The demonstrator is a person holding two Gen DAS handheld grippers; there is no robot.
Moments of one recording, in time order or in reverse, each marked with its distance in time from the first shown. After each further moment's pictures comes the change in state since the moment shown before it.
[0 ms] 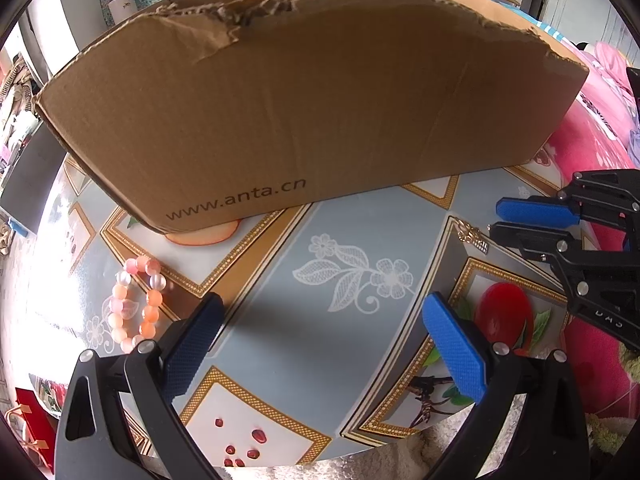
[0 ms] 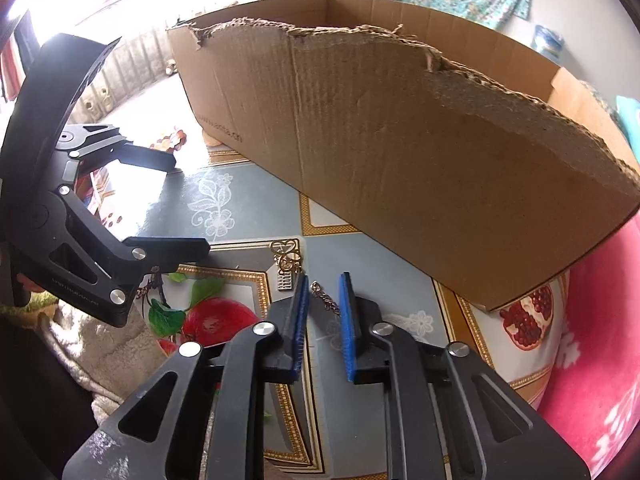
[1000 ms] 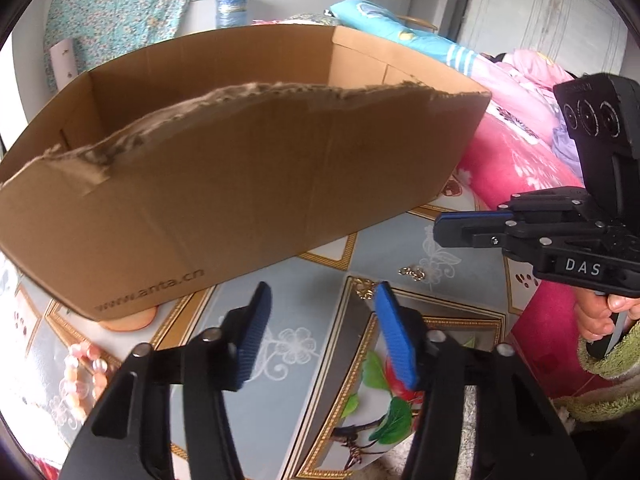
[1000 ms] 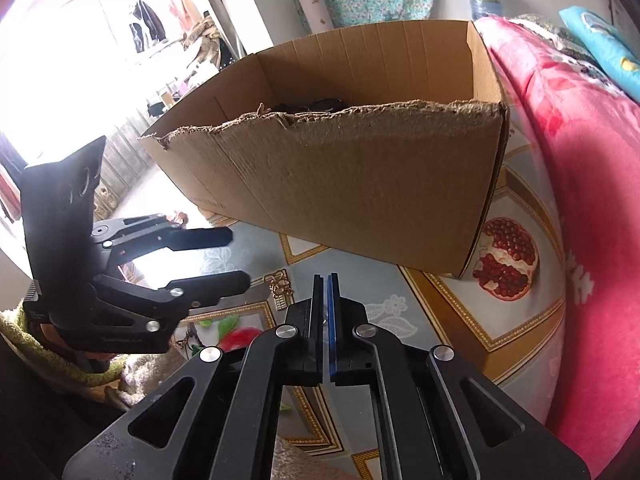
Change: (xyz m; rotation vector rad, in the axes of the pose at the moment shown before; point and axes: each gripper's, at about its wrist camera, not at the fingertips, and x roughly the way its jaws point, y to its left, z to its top) left arm -0.011 -0.013 0.023 0.150 -0.179 -0.258; right arm -0.032 -0.044 -0.014 0.351 -0.126 0.115
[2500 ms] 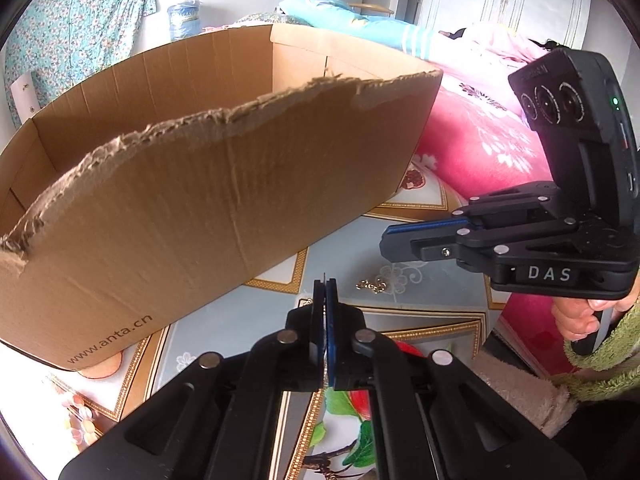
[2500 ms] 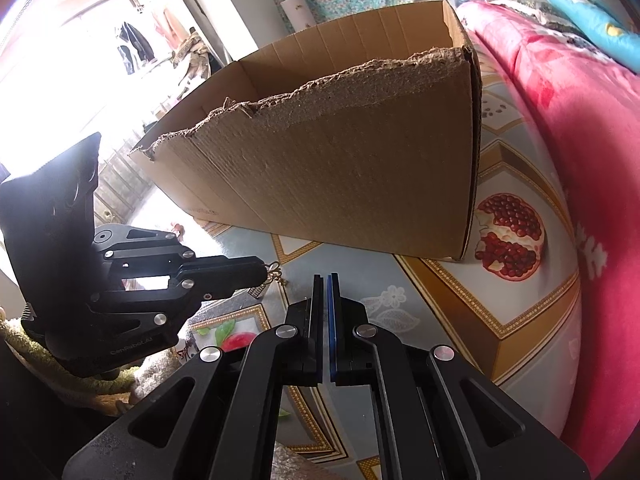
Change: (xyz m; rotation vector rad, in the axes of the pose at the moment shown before) left arm 0.010 -0.034 0.005 0.130 0.007 -0.074; right arm 0.003 -0.010 -0.010 0.085 -0.017 0.021
